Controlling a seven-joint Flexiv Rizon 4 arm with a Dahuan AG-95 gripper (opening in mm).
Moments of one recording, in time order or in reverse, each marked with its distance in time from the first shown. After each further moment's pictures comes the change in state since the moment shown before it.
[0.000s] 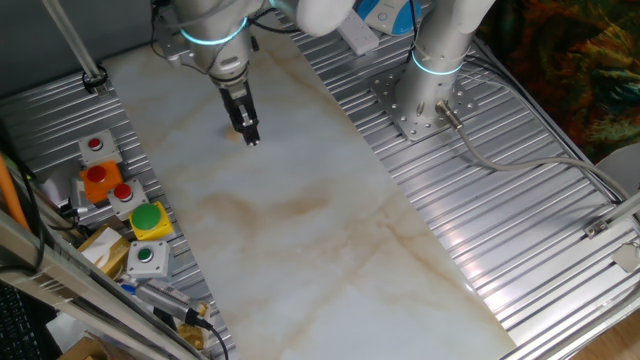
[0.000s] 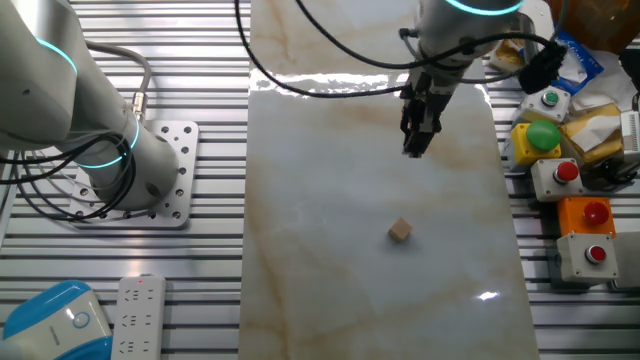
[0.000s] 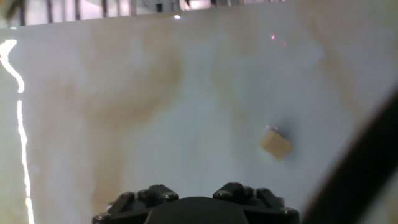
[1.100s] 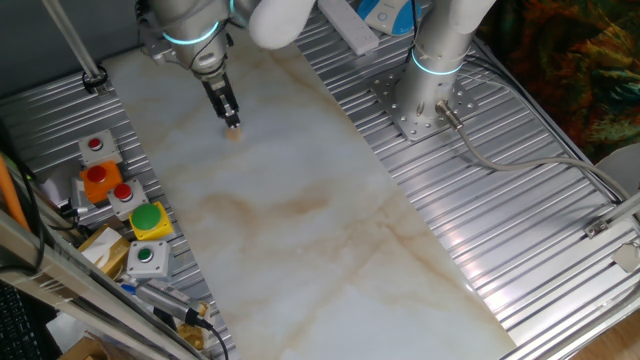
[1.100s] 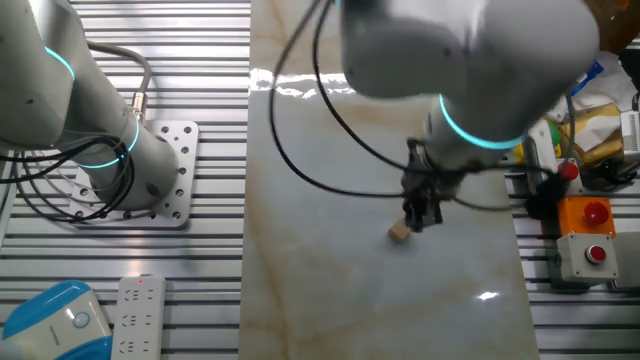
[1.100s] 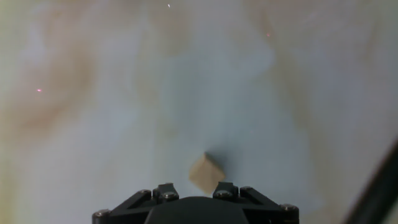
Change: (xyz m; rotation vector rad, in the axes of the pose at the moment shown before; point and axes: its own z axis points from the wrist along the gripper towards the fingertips) arm -0.028 -0.104 0.090 -0.003 0.000 -0.092
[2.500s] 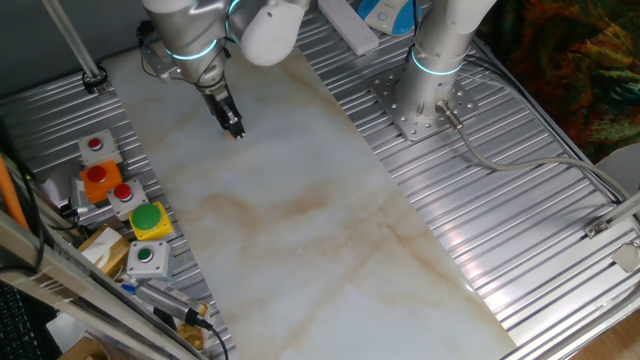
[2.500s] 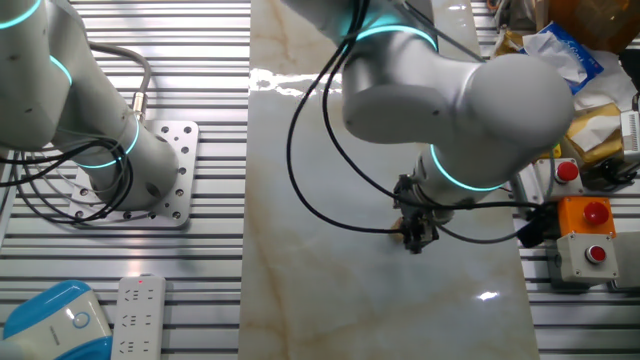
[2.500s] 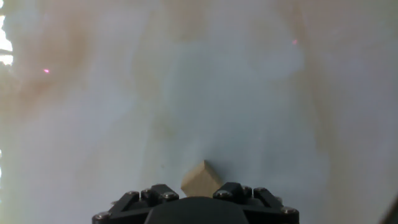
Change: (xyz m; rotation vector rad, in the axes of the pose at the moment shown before) arm 0.001 -0.002 0.049 -0.028 0.004 -0.154
